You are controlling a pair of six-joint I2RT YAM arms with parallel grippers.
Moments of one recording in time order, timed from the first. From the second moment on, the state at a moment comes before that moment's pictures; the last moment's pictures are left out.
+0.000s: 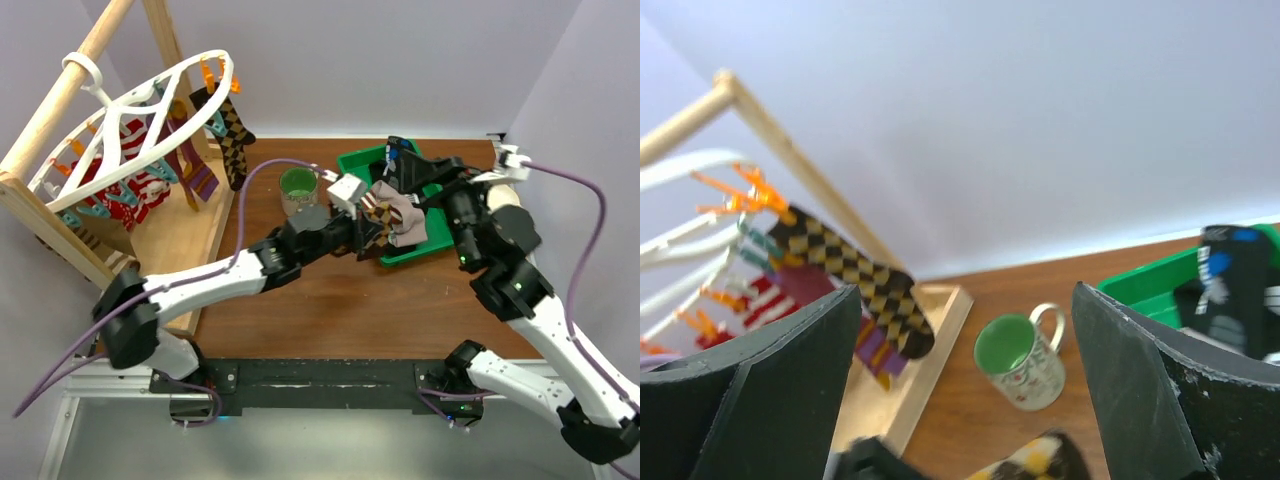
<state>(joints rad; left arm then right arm) -0.98 1.40 1.03 0.26 -0.06 -0.40 0.68 0.88 1.10 0.02 0.46 0.46</state>
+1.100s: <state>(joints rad) -0.77 2.18 1.59 0.40 0.08 -0.38 0.68 0.91 1.09 -0.16 0.56 0.42</state>
